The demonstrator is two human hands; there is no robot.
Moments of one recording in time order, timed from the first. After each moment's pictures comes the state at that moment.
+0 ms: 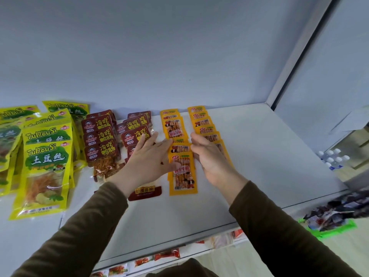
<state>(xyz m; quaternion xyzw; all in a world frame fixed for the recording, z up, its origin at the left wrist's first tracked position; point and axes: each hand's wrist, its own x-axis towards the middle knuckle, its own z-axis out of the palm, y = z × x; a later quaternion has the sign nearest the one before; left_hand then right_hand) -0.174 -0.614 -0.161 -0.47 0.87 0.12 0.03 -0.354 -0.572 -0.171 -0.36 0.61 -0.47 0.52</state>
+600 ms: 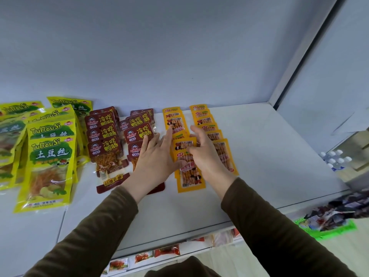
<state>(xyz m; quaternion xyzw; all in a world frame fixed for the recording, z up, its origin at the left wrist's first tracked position) -0.189 -0.600 -0.180 -0.54 0.83 0.13 -0.10 -0.338 -0.574 -0.170 -0.42 0.65 -0.48 0.41</state>
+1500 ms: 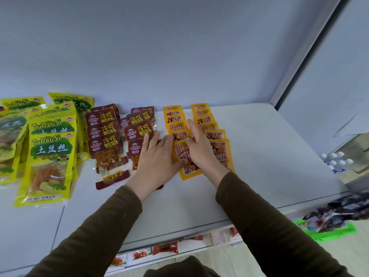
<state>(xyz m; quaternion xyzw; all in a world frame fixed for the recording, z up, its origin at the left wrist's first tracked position) -0.198 -0.595 -0.187 -0.55 0.83 0.05 -0.08 -0.344 -0.593 -0.182 -0.53 0.65 -0.42 0.36</state>
